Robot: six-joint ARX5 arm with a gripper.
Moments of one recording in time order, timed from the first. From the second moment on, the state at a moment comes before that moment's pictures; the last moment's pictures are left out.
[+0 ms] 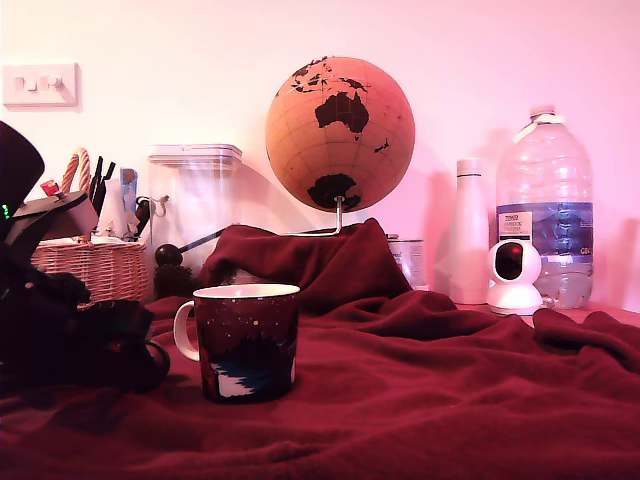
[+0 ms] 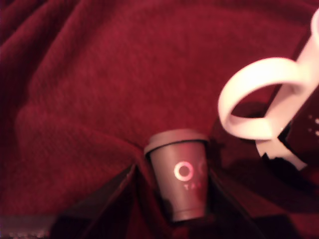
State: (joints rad) arm -0.41 1.69 0.37 0.72 0.08 -0.10
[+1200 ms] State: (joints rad) arm -0.42 1.36 0.37 0.38 0.09 -0.08
